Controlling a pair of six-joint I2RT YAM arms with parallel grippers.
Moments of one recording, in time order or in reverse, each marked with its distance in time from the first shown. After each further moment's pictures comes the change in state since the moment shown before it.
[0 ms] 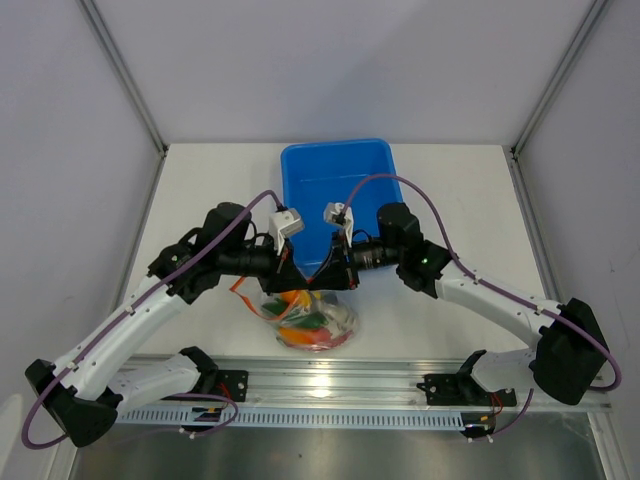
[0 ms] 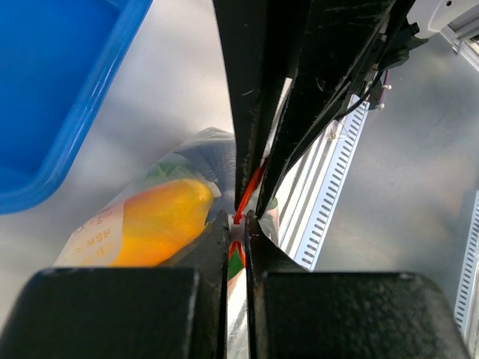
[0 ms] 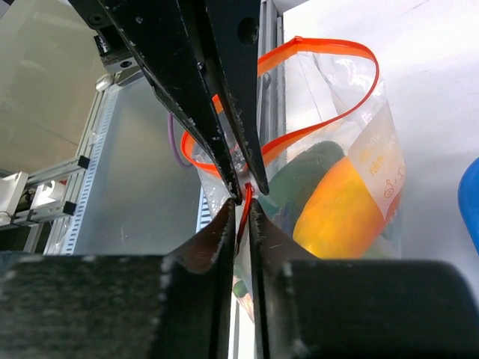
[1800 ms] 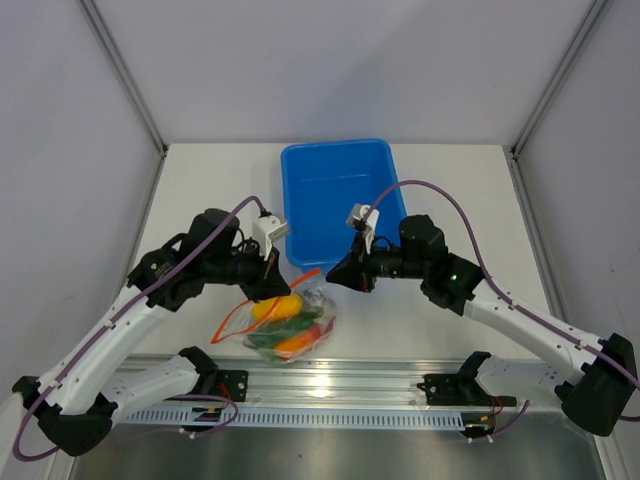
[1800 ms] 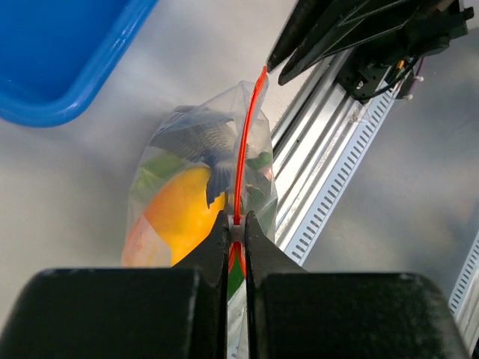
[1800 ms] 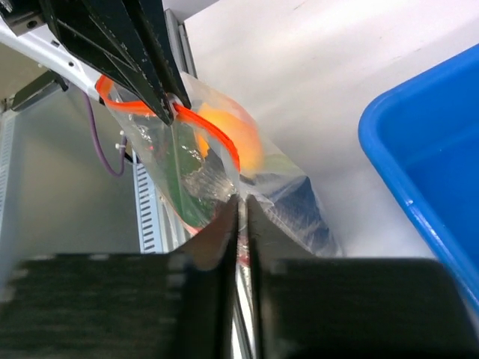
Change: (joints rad) left arm 0.000 -0.068 0.063 -0.203 -0.154 -0.037; right arm 0.030 -0.212 -0.053 -0.181 0.340 -0.093
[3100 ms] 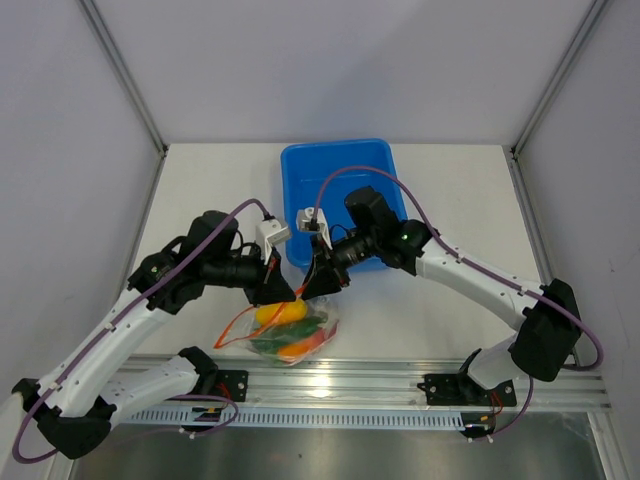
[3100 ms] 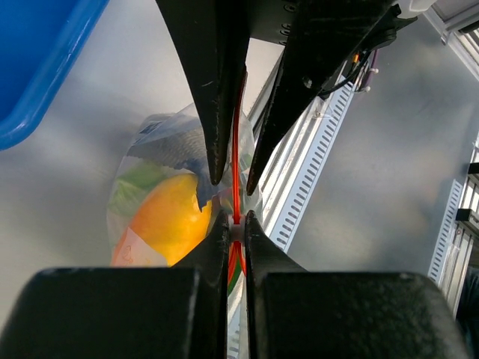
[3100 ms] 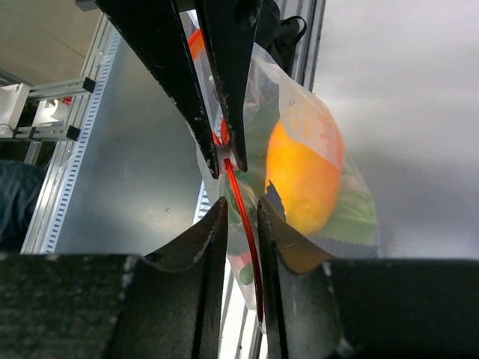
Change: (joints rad) left arm 0.000 -0.019 -0.034 0.047 0.137 -0.002; right arm 0.025 0.371 0.360 -0.294 -0.446 -0.256
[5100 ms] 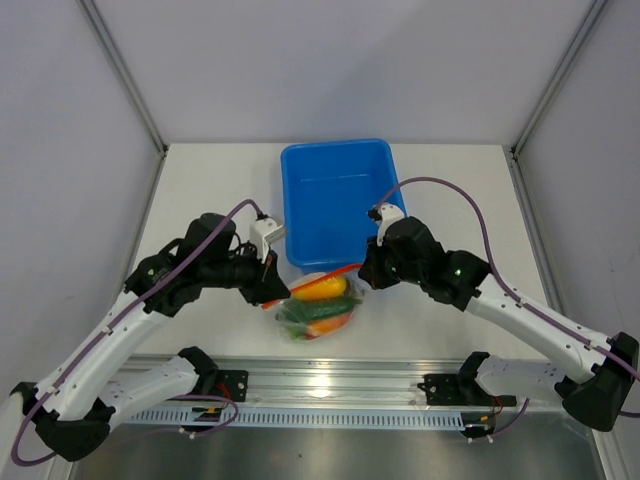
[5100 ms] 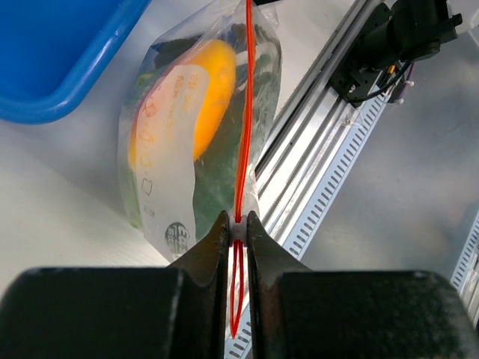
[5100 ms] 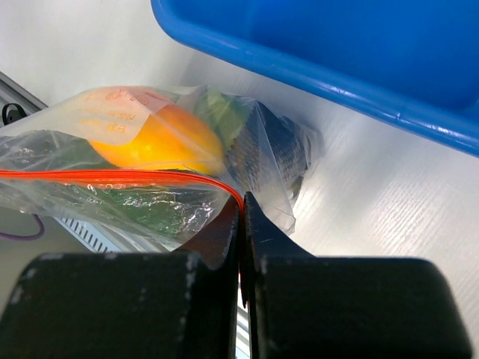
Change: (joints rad) left arm 0.000 -0.006 0.000 -0.026 -0.113 -0.025; right arm 0.016 -0.352 -0.213 -0.232 1.035 0.521
